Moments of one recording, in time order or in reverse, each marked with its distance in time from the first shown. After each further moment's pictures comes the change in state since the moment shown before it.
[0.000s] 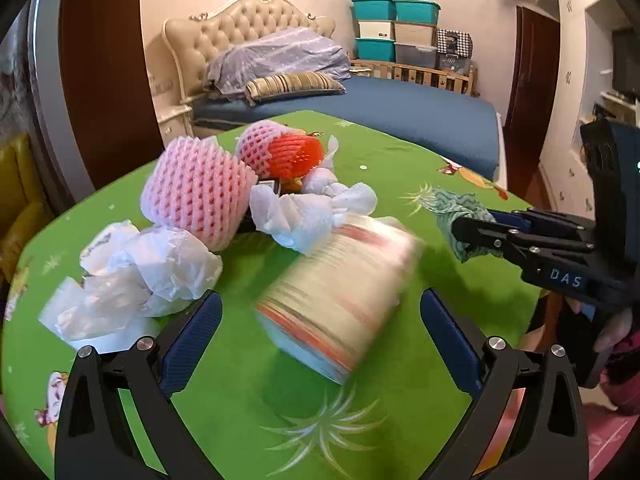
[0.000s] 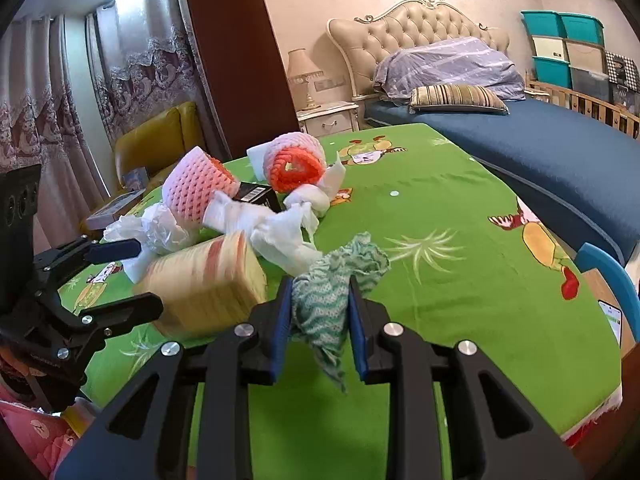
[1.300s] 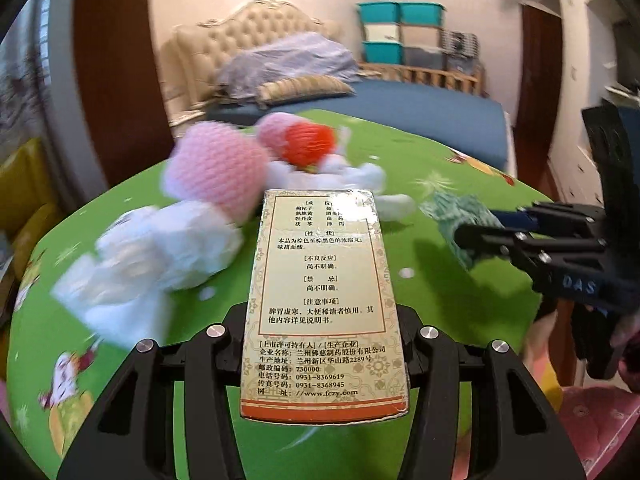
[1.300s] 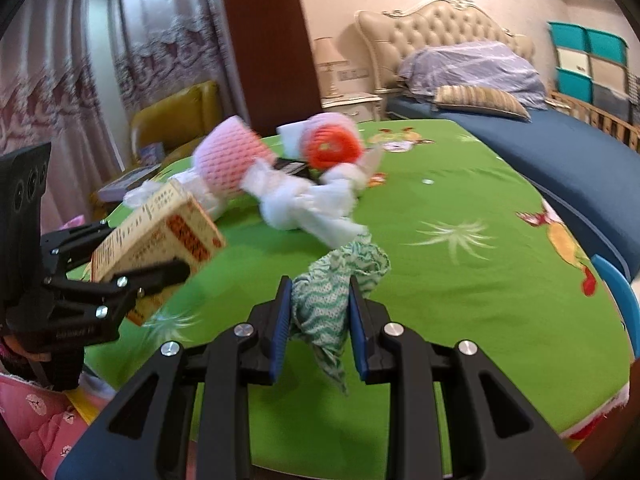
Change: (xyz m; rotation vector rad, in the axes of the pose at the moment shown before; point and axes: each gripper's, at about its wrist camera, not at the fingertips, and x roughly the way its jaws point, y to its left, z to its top) left arm -0.009 0.005 -0.025 -0.014 -0.025 0.055; right arm 0.006 0.034 -0.013 -0.099 0.045 0.044
